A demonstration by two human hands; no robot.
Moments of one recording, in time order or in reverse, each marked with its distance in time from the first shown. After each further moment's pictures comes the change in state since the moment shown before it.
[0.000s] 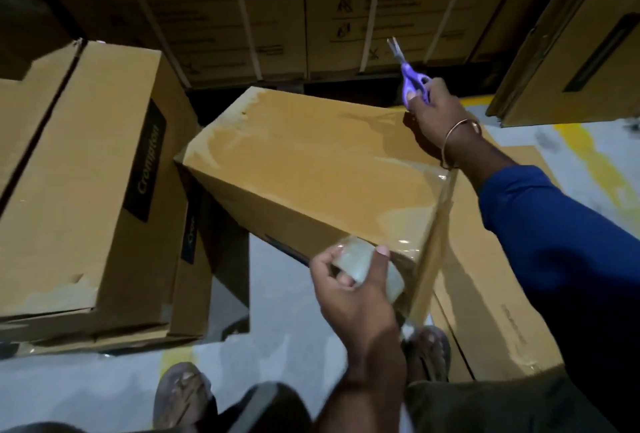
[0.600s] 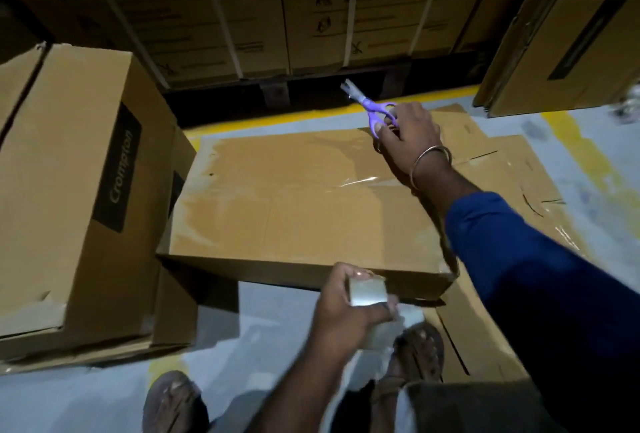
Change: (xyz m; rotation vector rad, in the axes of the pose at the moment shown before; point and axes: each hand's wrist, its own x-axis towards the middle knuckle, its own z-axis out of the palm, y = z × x) left_hand 0.018 0.009 -0.036 0.505 -0.667 -0.264; right_hand -0.029 0.028 0.030 -0.201 0.050 -0.212
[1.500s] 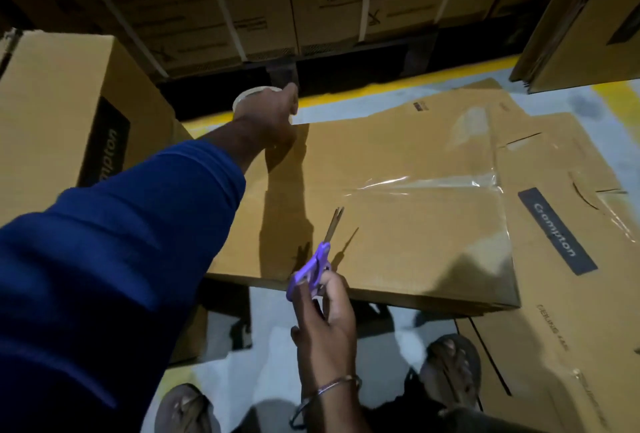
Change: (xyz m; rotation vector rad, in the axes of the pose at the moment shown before) left_hand 0.261 0.207 -0.130 1.619 0.346 0.462; right_hand -0.238 -0.171 0.099 1.197 -0.040 0.804
